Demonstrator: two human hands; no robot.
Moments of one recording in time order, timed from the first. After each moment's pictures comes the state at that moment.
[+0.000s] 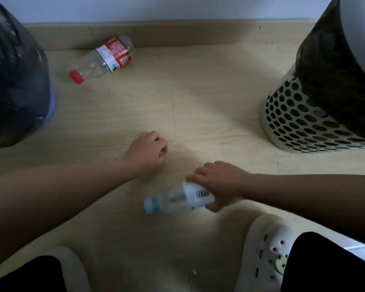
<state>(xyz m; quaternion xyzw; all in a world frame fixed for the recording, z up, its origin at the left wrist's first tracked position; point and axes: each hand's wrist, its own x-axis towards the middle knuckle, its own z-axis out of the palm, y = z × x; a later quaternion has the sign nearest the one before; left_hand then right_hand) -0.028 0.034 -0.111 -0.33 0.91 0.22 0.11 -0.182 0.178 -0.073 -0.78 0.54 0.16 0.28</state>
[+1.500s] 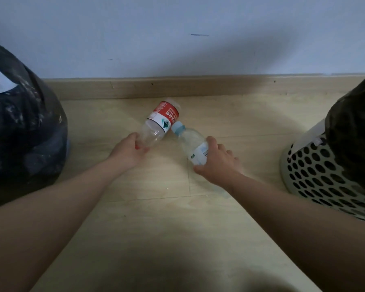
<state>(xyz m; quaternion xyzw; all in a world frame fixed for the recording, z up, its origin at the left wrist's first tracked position) -0.043 -0.100 -0.095 -0.57 0.73 0.37 0.01 -0.207 0.035 -0.074 -0.43 0.86 -0.02 0.27</state>
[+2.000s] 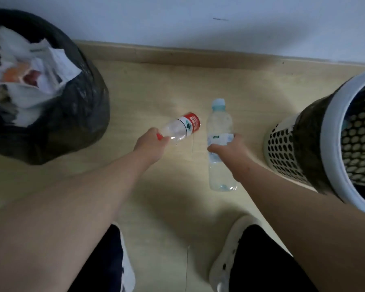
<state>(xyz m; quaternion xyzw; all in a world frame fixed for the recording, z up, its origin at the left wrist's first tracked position) -0.025 -0.018 0.026 -0.64 0.58 0.50 0.09 -0.188 0.076 0.045 -0.08 0.83 -0.24 0.49</state>
